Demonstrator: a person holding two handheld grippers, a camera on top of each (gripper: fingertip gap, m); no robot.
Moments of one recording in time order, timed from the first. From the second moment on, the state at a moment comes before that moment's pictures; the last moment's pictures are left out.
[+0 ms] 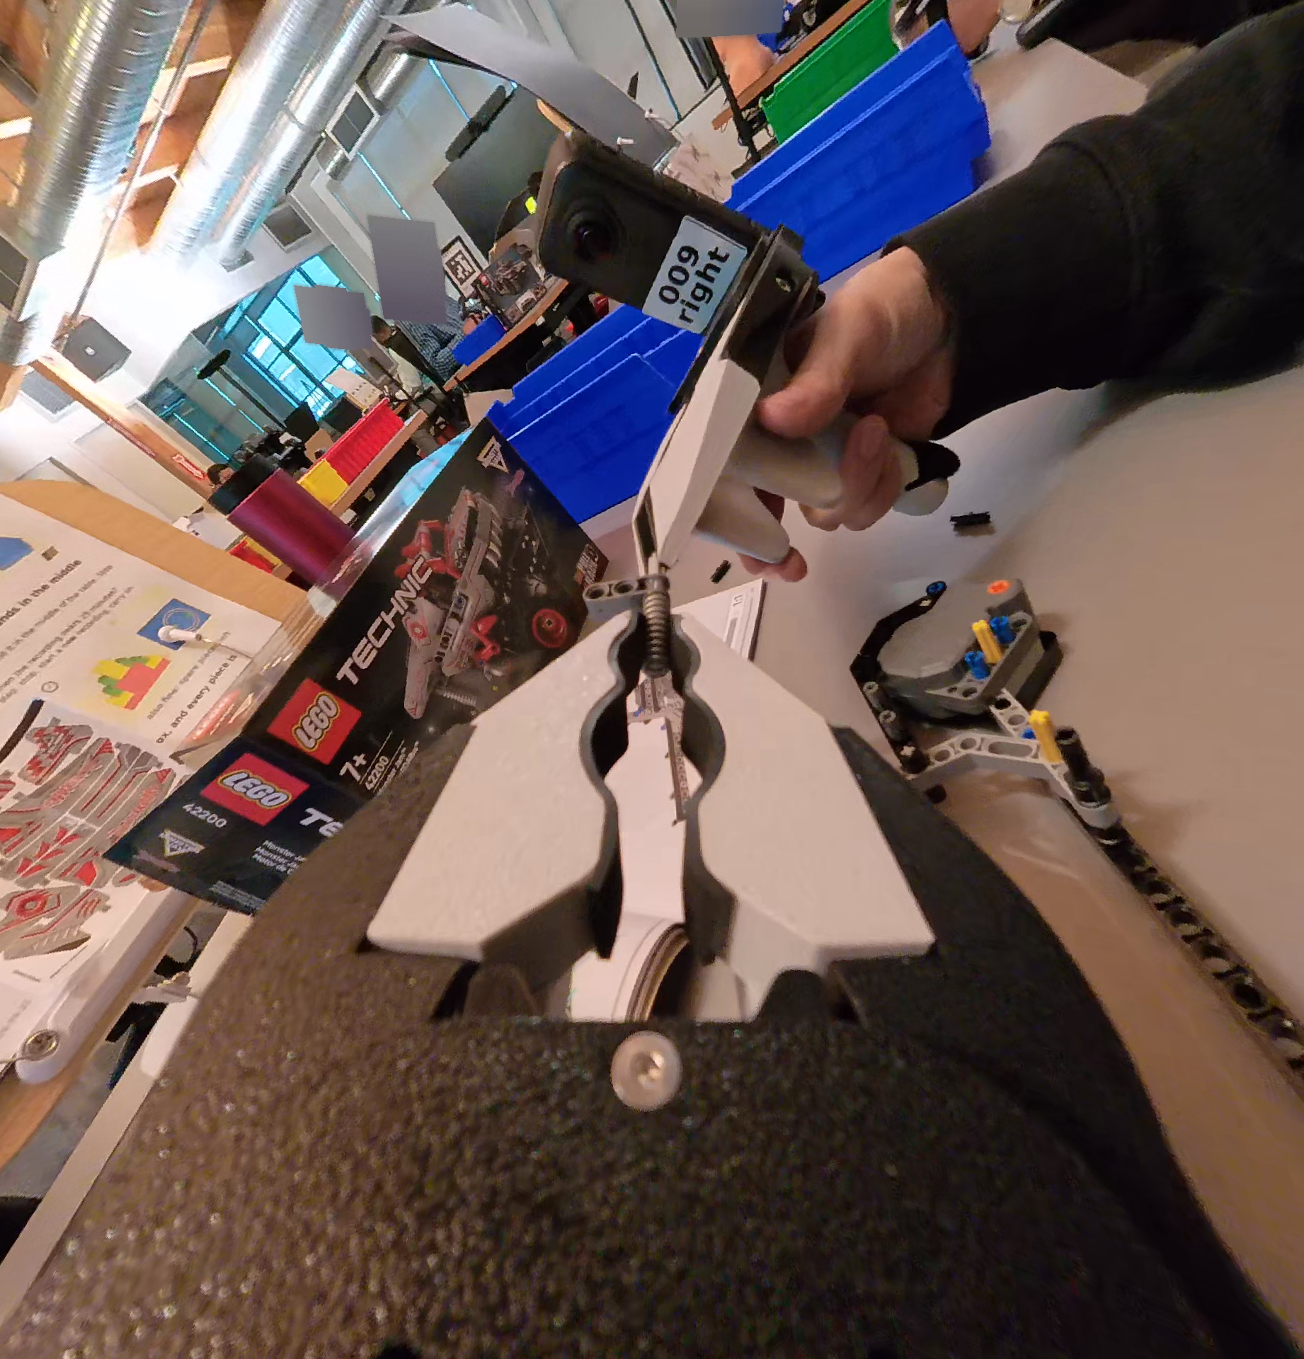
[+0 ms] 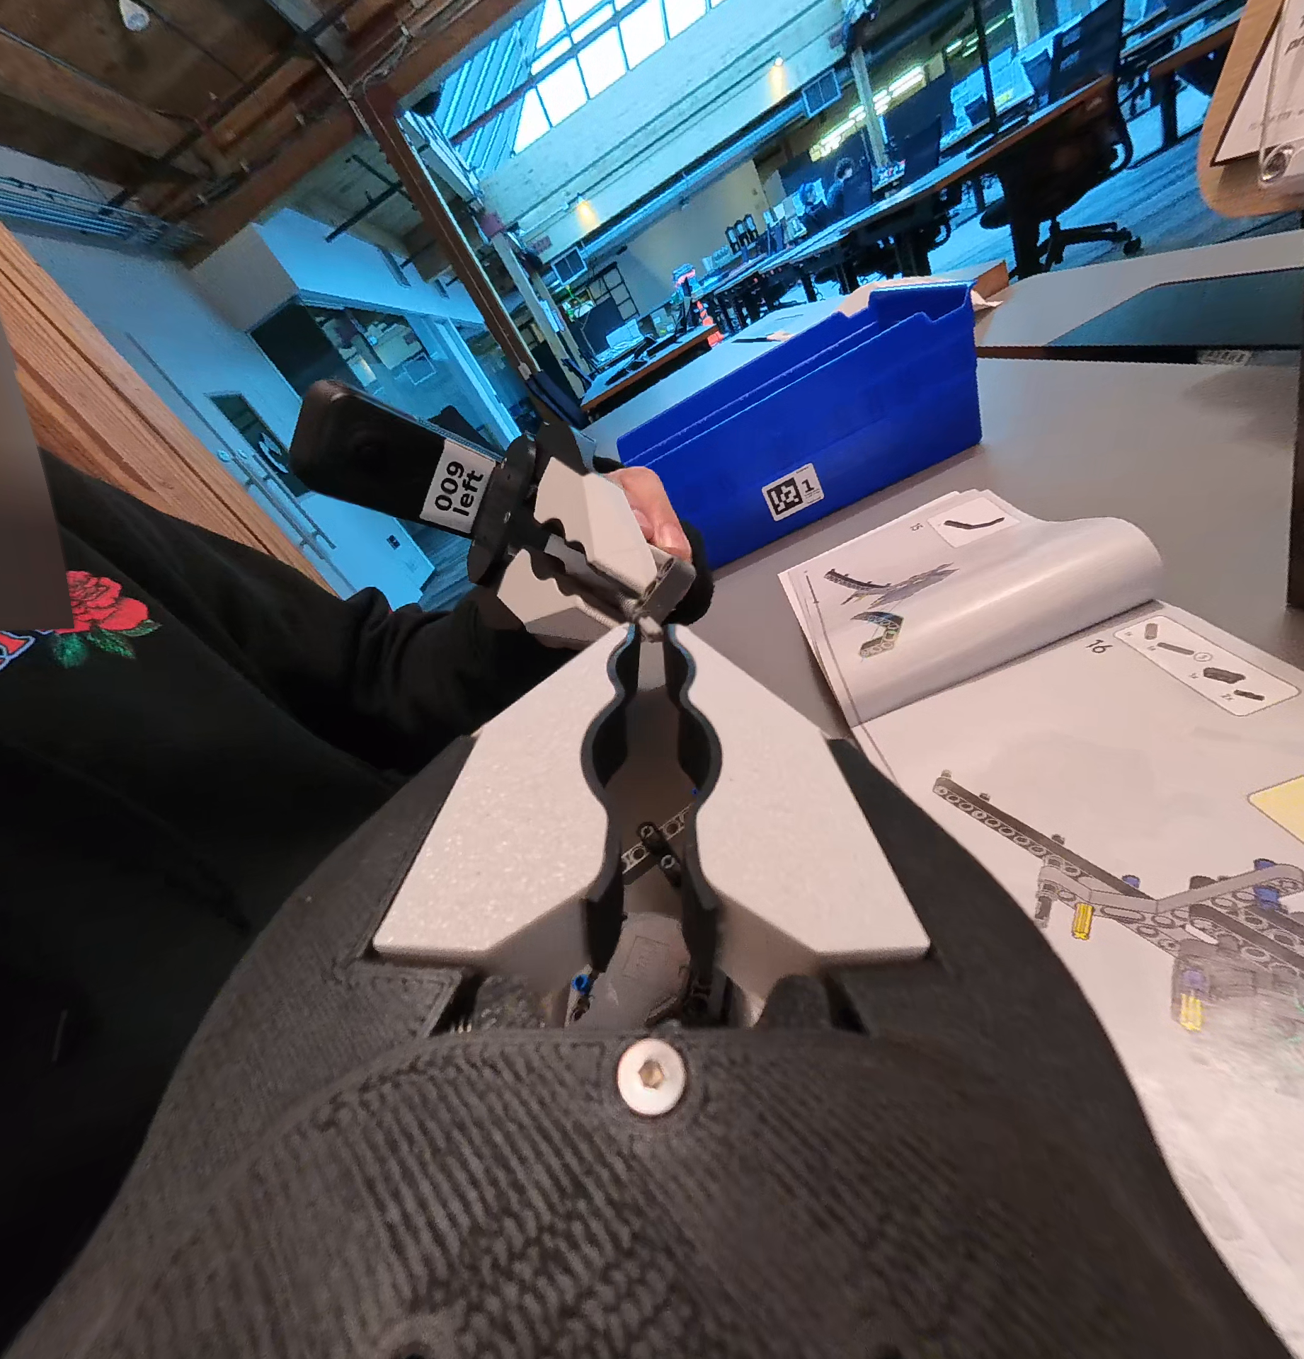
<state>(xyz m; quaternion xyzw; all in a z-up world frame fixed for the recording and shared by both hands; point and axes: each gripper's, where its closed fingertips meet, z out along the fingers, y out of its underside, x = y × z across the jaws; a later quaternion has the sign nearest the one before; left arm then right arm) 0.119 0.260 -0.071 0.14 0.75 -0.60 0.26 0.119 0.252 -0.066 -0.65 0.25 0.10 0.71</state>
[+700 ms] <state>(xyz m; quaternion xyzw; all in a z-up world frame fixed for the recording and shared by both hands) 0.112 0.264 -0.069 0.14 0.74 -0.63 0.20 0.112 0.260 -0.066 -0.63 0.25 0.17 0.72</state>
